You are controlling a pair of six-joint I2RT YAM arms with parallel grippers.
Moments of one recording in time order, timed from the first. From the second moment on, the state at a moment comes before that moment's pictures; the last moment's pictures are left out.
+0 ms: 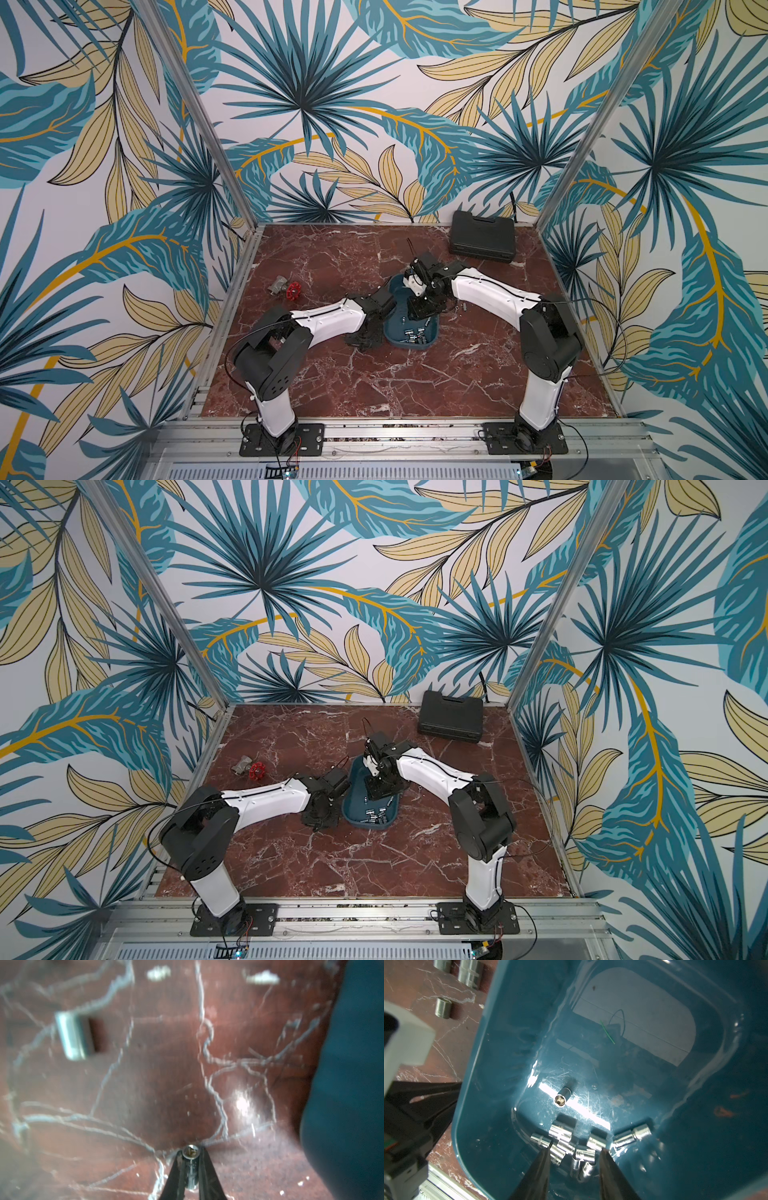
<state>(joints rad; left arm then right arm) -0.69 1.78 1.09 -0.78 -0.11 -0.62 0.59 1.88 1.43 -0.86 -0.18 0.21</state>
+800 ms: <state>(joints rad) -0.51 1.89 1.23 -0.71 -0.11 -0.43 0.59 1.88 1.42 -0.85 -0.17 0.21</state>
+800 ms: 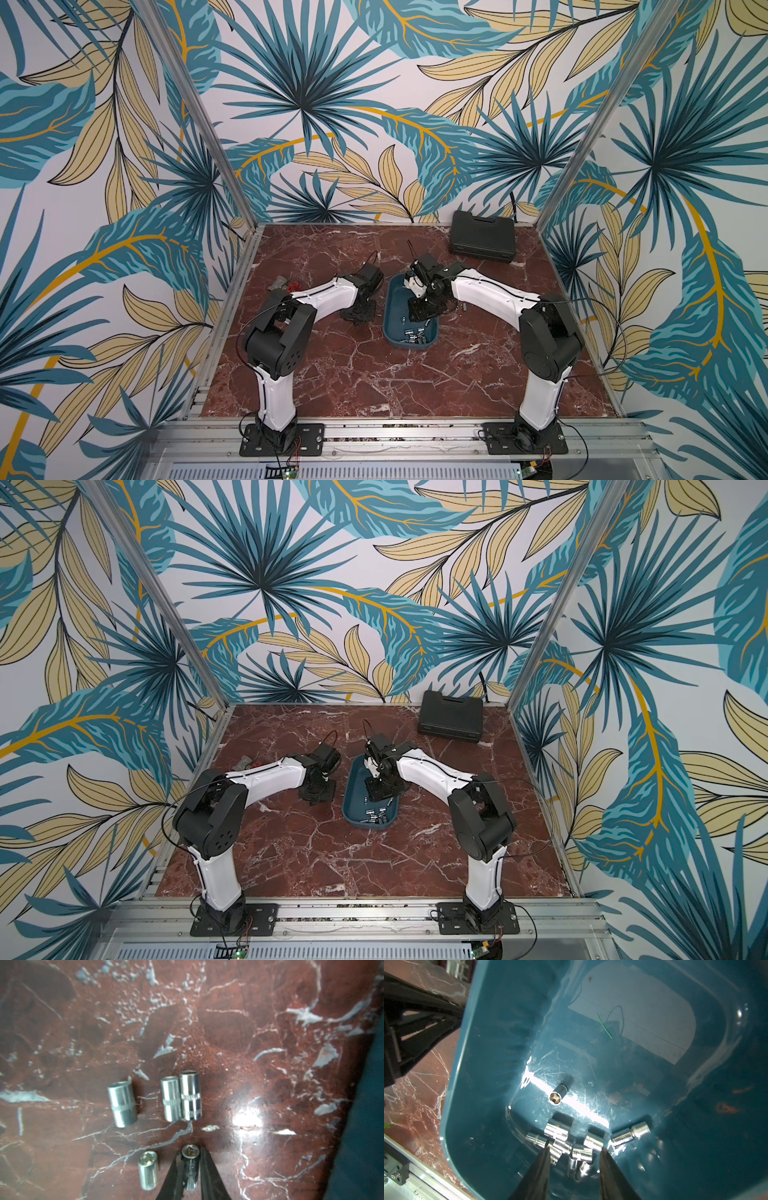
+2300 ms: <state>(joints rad) -0.51 1.73 1.24 -0.76 -0.17 -0.40 0.63 1.99 1.45 -0.80 -0.16 0.25</state>
